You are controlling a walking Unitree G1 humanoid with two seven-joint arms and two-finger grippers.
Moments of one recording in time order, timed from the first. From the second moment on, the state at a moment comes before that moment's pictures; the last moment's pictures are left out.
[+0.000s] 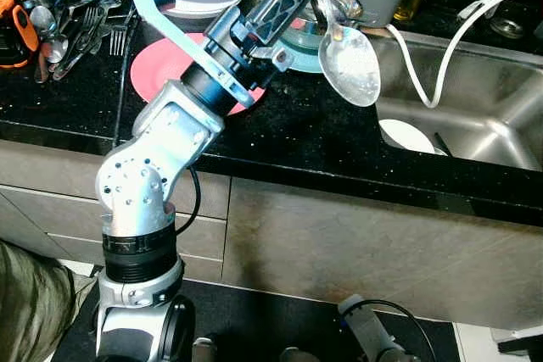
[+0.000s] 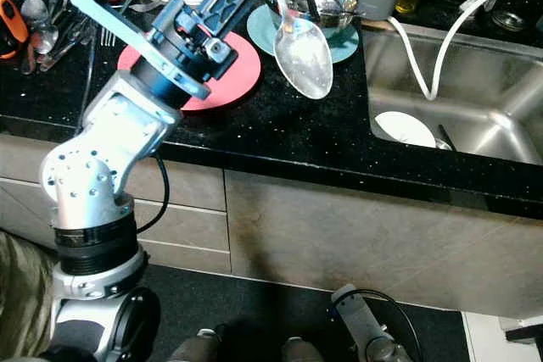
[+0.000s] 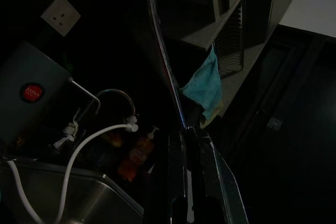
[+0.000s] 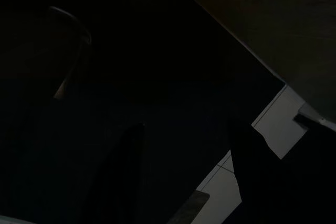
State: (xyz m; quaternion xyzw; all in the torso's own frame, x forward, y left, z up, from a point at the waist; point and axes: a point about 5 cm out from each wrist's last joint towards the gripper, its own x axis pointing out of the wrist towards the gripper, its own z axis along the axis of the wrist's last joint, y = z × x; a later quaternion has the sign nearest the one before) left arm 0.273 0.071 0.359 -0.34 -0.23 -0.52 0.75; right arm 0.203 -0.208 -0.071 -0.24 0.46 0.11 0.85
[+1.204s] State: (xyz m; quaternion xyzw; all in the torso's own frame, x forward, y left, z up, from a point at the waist) left arm 0.271 0.057 0.343 -0.31 -0.17 -0.55 0.76; right arm 0.204 -0.208 -0.070 -0.24 0.45 0.11 0.85
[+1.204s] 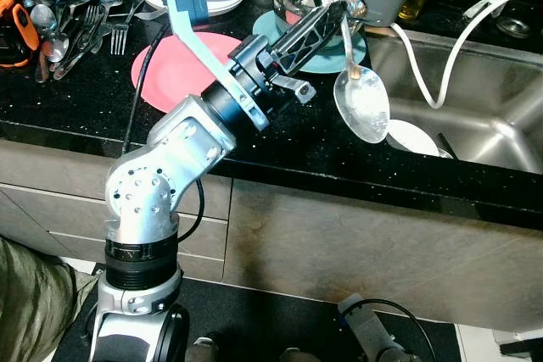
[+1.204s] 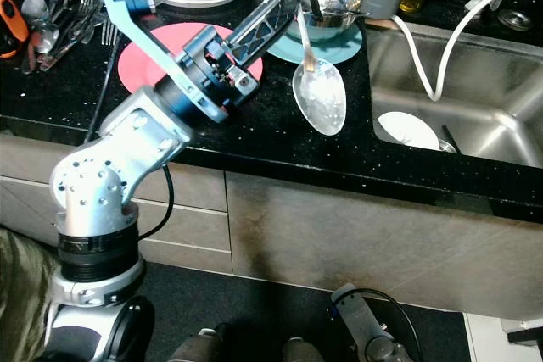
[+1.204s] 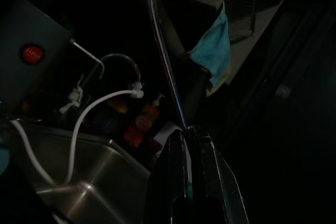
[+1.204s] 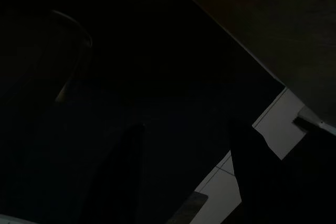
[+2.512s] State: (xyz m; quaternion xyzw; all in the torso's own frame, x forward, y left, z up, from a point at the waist) left arm 0.270 0.048 0.328 -0.27 -0.18 -0.52 0.79; right arm 0.207 -0.208 -0.069 -0.23 0.45 0.11 0.85
